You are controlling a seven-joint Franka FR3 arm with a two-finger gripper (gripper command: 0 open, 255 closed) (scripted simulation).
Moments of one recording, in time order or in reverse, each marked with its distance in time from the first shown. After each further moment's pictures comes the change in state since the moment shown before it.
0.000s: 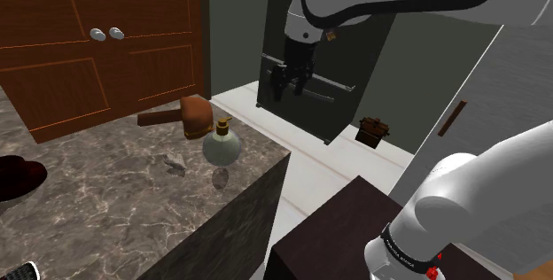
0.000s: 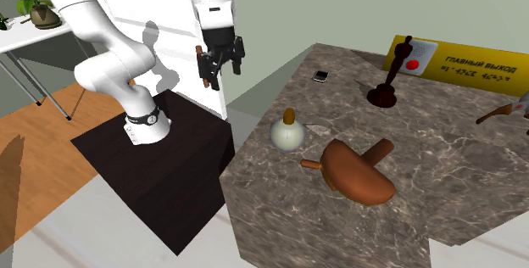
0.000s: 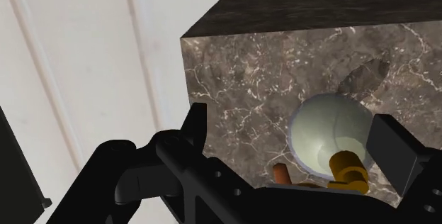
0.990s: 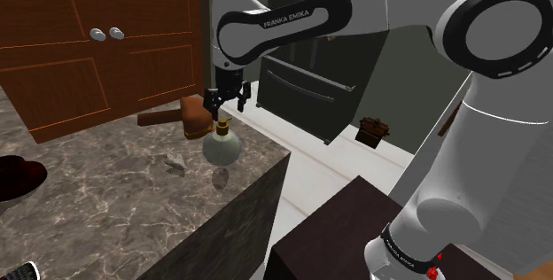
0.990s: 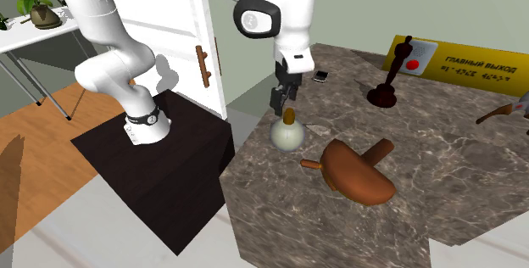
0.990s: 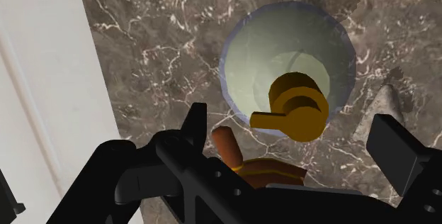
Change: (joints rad) arm 0.053 0.576 0.128 0.363 -0.143 0.161 0.252
